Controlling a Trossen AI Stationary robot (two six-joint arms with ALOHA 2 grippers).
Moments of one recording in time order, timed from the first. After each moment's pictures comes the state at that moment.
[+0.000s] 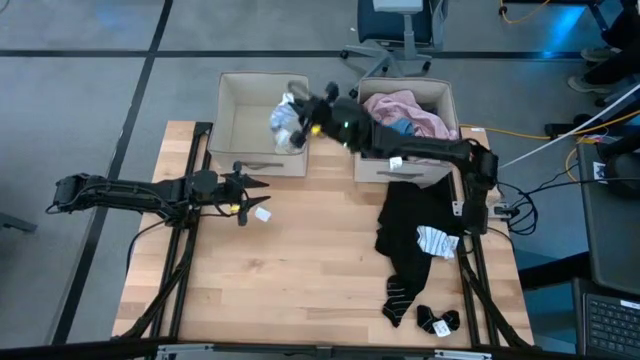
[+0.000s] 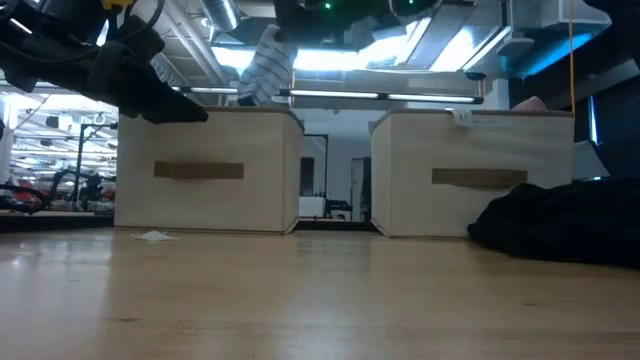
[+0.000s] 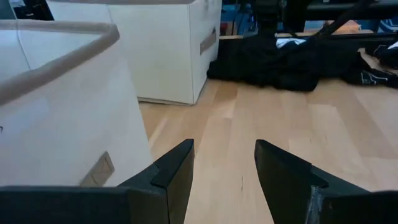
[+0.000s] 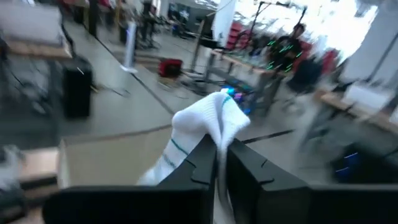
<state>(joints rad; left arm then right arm) 0.10 0.63 0.20 0.17 -0.16 0.08 -0.25 1.90 1.72 0.18 0.32 -0.22</state>
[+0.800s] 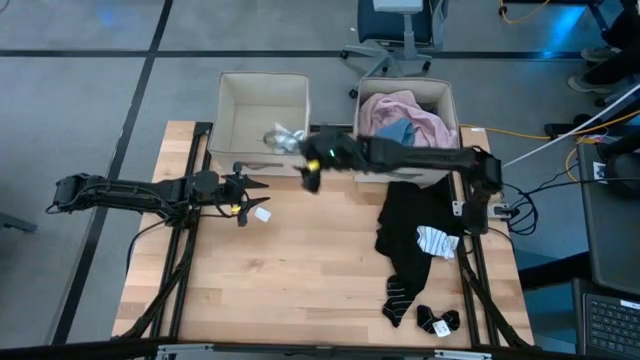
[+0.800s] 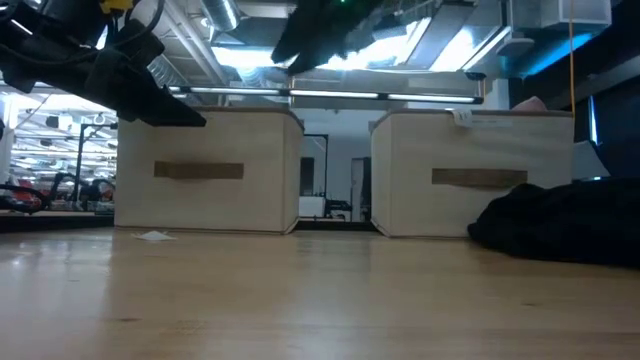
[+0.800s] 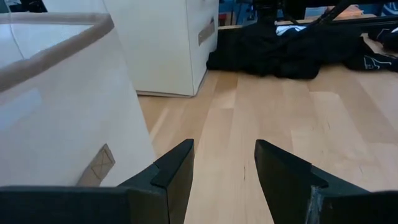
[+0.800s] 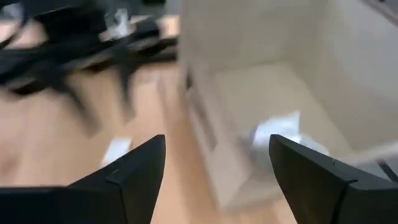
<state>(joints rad) 0.10 0.63 0.20 0.14 -0.16 0.11 -0.14 1.86 1.71 -0.40 0.18 -0.03</state>
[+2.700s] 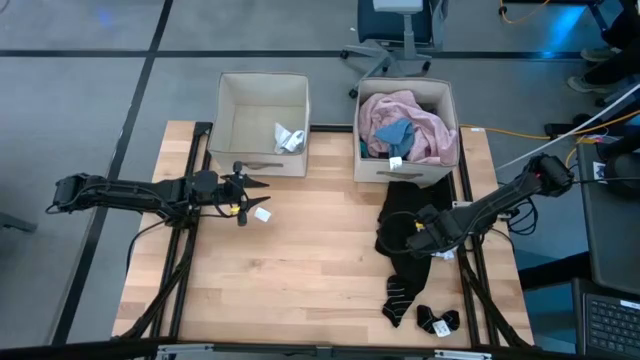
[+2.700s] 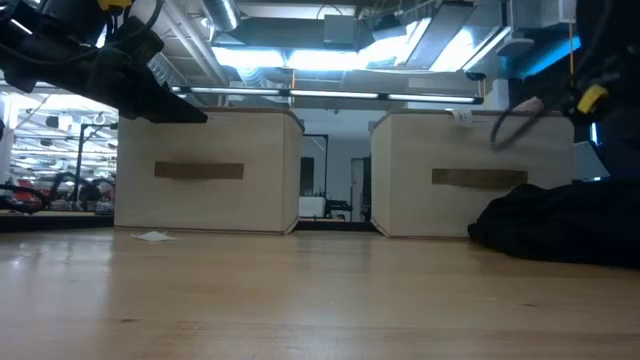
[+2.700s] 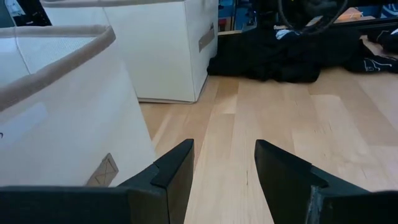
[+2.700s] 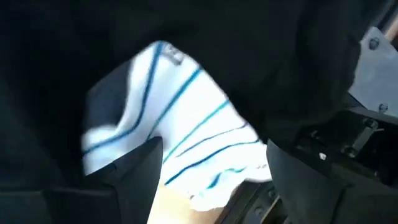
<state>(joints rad) 0.10 0.63 0.20 0.16 -0.16 0.14 0.47 1.29 0.77 -1.26 0.03 1.48</state>
